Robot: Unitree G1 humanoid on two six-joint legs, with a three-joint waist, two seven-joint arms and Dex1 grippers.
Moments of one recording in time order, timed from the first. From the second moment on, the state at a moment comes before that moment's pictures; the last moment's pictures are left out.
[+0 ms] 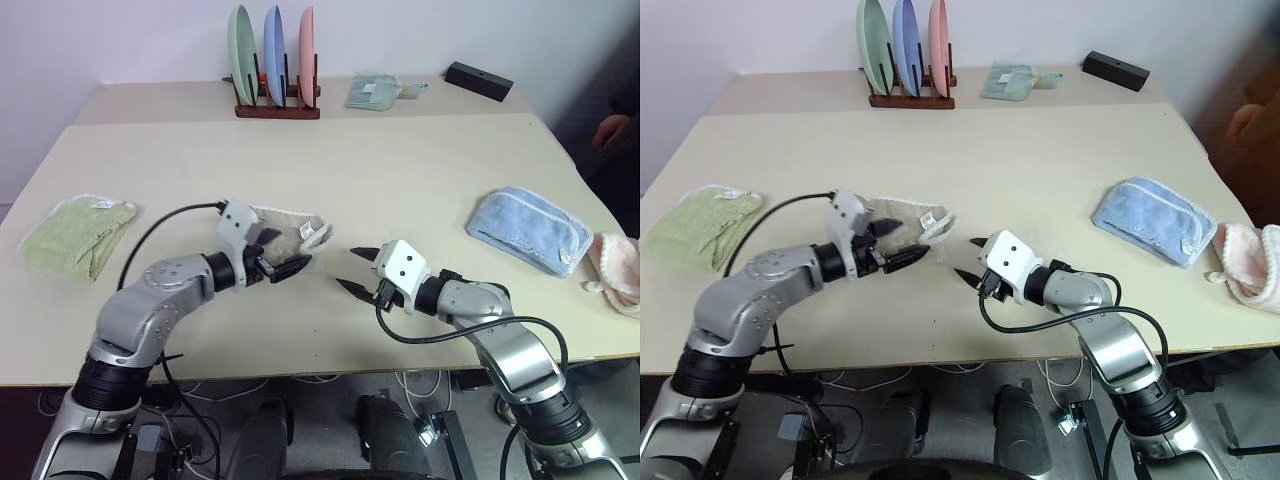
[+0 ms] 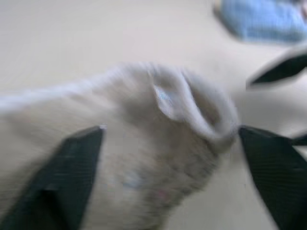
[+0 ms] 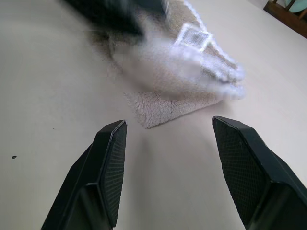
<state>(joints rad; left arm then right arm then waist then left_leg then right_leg) -0.35 0.58 0.01 -0.33 -0.66 0.78 -0.53 -0.24 -0.52 0.24 -0.39 0.11 0.41 0.66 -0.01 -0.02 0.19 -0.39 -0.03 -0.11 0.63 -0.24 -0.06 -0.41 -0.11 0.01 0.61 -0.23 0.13</state>
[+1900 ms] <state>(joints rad) -0.11 0.66 0.18 -0.29 -0.52 0.43 -0.80 -0.55 -0.05 -0.06 -0.02 0.50 1.10 0.40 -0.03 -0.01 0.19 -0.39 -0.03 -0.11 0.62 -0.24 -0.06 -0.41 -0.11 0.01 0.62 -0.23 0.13</state>
